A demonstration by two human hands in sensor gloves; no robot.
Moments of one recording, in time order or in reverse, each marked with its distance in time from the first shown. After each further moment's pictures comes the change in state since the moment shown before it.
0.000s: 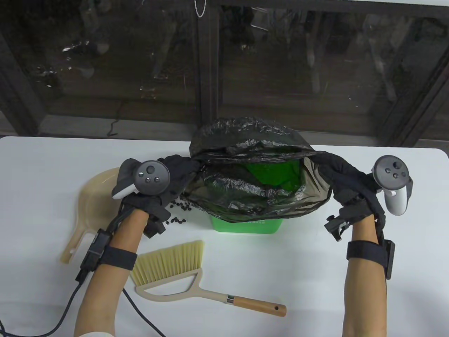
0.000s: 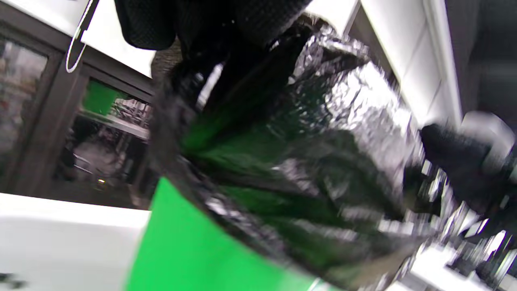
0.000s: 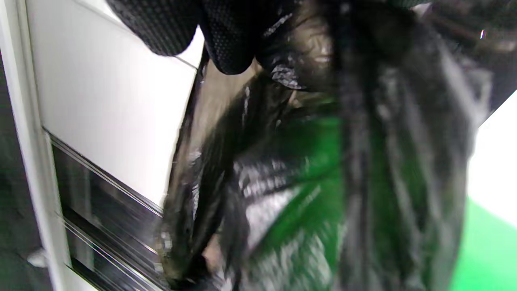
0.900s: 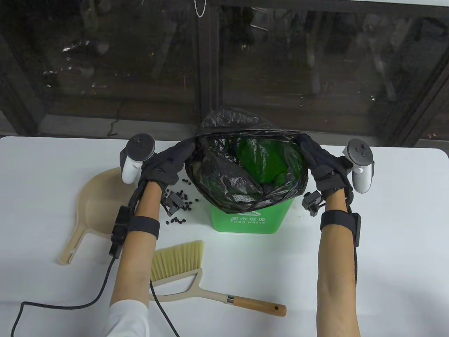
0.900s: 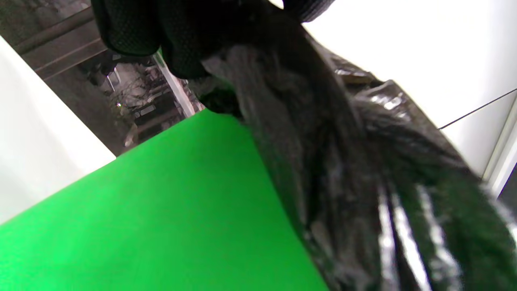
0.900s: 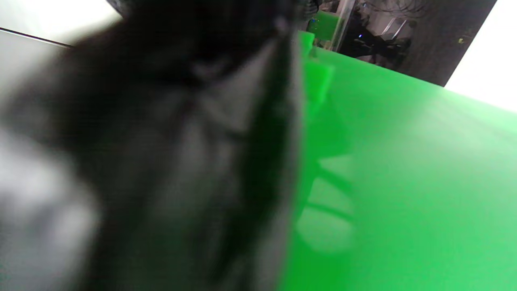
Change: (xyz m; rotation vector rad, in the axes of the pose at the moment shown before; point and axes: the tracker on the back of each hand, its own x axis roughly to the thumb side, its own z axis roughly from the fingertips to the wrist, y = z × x) left_hand -0.078 -0.040 -0.045 0.029 0.228 0.598; right_hand -0.060 0.036 -0.069 0.080 0.144 -0.157
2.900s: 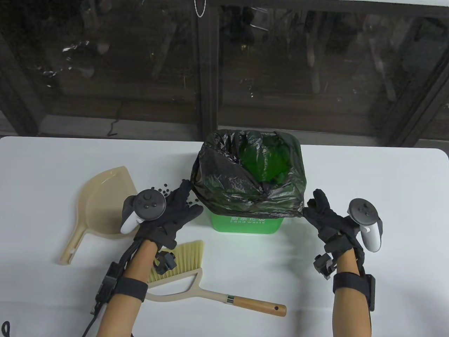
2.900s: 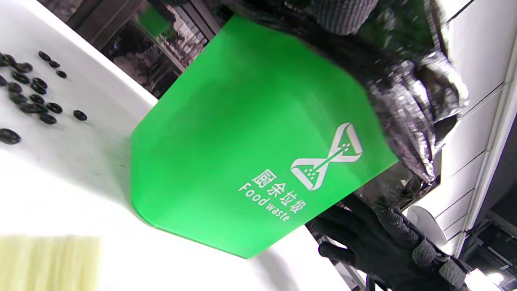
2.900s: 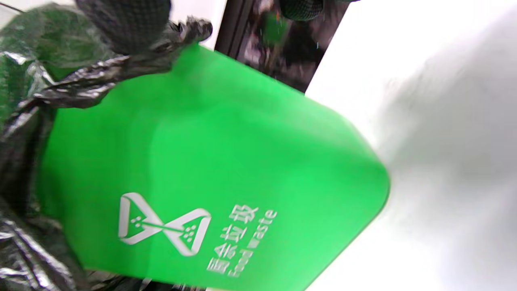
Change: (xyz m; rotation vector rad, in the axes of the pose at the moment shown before) left_hand -0.016 -0.061 0.115 -0.118 -0.015 -0.306; right_hand -0.084 0.017 0.128 -0.047 0.157 0.144
